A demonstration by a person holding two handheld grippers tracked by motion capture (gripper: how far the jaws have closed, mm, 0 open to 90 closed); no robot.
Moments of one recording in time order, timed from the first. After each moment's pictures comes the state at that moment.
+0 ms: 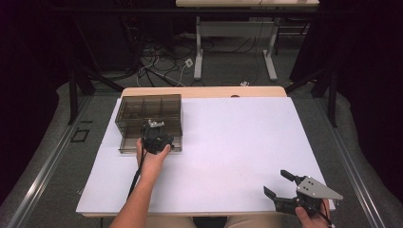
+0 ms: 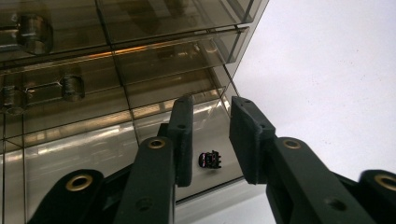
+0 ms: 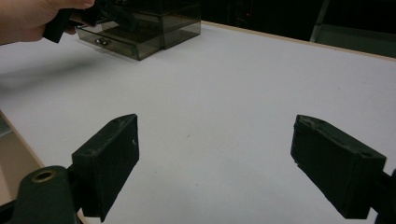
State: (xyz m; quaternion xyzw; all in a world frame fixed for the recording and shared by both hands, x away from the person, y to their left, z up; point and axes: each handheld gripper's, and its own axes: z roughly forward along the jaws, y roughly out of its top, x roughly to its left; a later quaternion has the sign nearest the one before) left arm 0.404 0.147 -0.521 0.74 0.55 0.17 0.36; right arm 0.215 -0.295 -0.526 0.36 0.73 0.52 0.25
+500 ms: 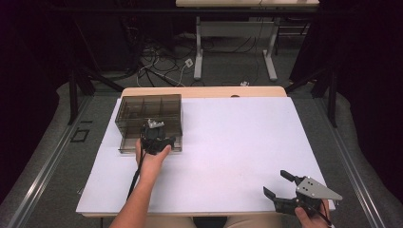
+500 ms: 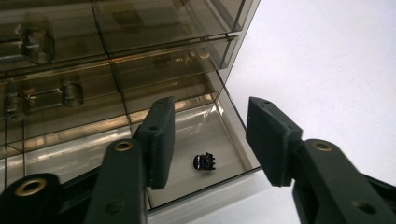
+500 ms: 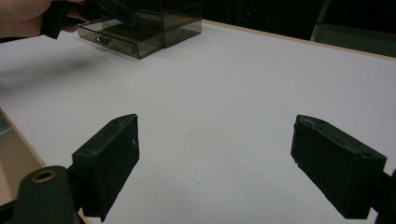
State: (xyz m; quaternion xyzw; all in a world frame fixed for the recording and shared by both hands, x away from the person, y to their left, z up) left arm 0.399 0.148 -0.516 0.74 0.53 0.17 0.37; right arm 0.215 -0.294 -0.527 0.36 0.73 0.52 0.25
